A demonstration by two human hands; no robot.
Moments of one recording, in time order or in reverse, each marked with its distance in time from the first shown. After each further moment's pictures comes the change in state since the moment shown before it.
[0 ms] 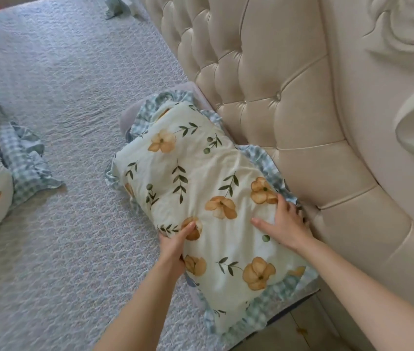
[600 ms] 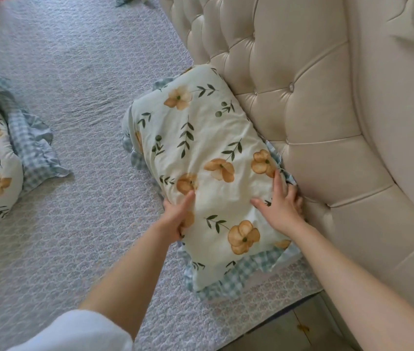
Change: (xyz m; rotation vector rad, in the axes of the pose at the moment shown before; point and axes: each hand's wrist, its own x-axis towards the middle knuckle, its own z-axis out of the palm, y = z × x) left_hand 0.016 0.056 0.017 0.310 -0.075 -0.066; right_hand 0.022 -0.029 0.005 0.028 0.083 0.007
